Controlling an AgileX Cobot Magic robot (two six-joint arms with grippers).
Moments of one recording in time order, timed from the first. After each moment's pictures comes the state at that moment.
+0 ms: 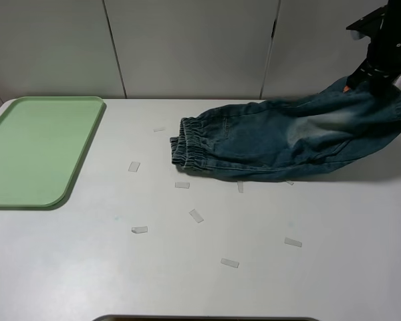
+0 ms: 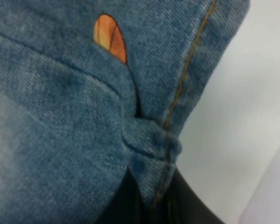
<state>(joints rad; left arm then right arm) 0.07 -0.01 -0.51 -0.01 1.07 -0.02 0.00 2.13 -1.85 -0.32 1.13 -0.29</state>
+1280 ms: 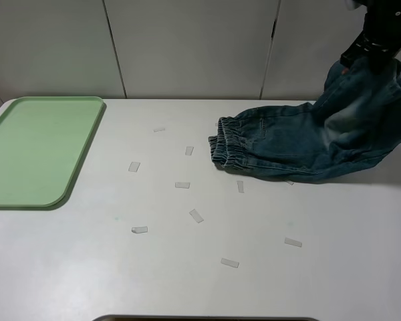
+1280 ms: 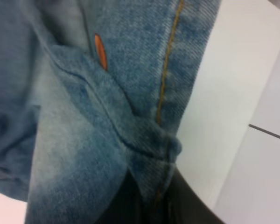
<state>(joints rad) 0.07 -0.01 -0.51 -0.01 1.07 -0.02 0.12 2.01 -1.85 -0.41 1.23 -0.21</state>
